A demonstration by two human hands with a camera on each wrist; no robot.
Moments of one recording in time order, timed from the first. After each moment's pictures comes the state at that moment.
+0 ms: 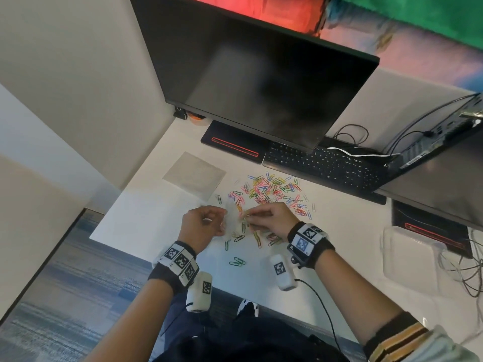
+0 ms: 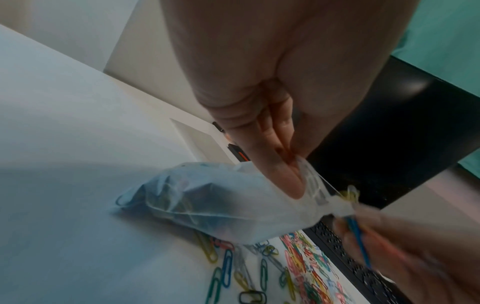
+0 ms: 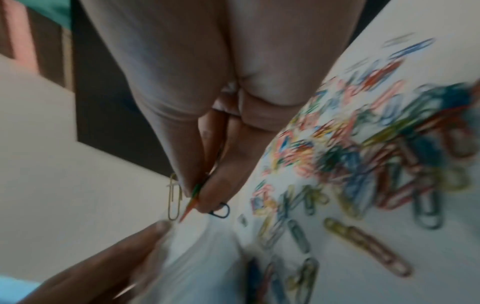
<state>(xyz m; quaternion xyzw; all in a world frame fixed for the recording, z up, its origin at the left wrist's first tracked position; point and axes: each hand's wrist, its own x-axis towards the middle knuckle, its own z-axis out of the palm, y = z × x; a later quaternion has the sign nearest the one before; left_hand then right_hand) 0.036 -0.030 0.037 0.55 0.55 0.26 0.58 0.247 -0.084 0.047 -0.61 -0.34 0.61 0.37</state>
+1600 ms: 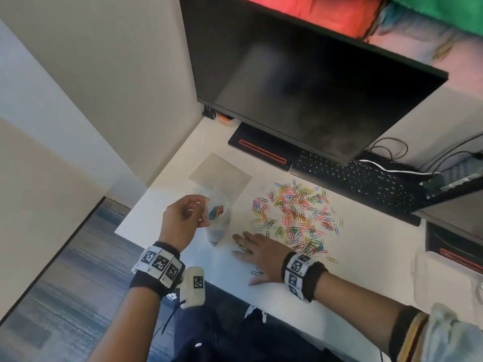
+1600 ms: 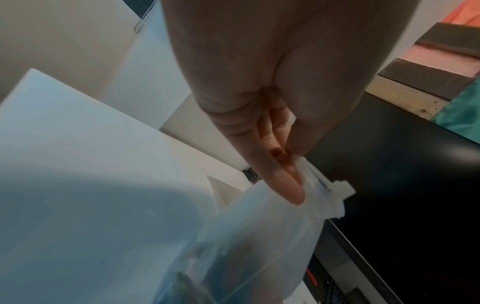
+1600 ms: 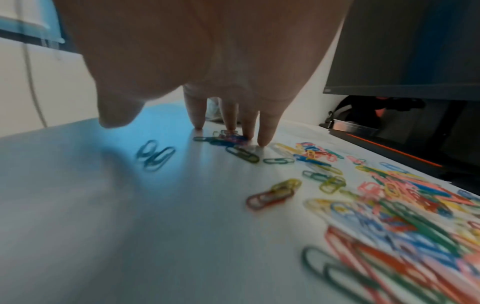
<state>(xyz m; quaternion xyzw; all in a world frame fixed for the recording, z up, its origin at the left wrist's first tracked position) -0.043 0.012 0.048 0.53 0.57 0.35 0.52 0.193 -0.078 -0.029 -0.40 -0.89 0.16 -0.16</state>
